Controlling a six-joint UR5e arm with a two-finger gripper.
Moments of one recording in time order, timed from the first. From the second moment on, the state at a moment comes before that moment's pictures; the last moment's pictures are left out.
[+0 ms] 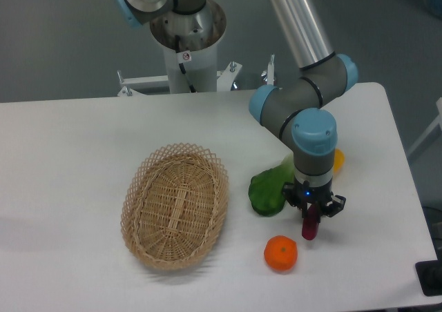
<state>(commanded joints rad) 2.59 -2.14 -1.66 -0.66 1.60 1.04</state>
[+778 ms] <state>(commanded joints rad) 2.59 -2.08 -1.51 -0.66 1.59 1.05</state>
